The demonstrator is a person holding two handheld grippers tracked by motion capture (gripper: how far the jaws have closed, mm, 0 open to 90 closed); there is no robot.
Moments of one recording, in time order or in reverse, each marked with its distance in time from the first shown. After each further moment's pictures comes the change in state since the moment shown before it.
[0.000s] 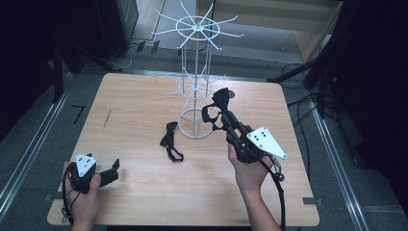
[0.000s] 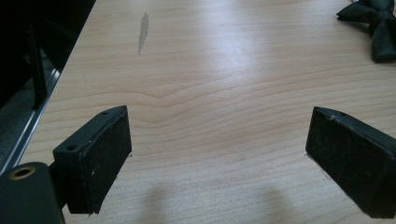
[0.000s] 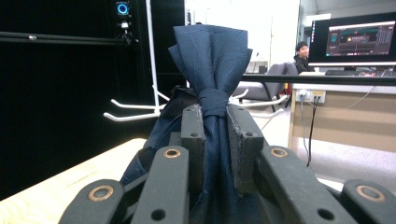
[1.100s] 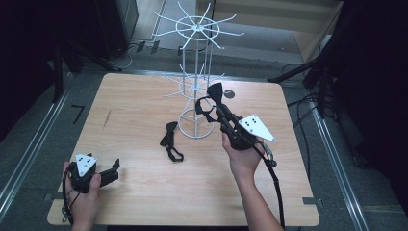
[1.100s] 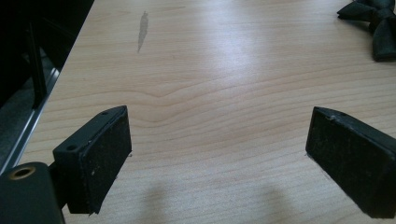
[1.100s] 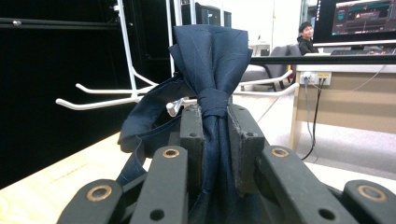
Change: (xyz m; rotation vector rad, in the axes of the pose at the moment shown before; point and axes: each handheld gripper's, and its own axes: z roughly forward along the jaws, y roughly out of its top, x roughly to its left) left arm 0.000 0.000 0.001 0.004 0.000 -0.001; right arm -0.013 -0.015 0.039 0.065 -0.002 0.028
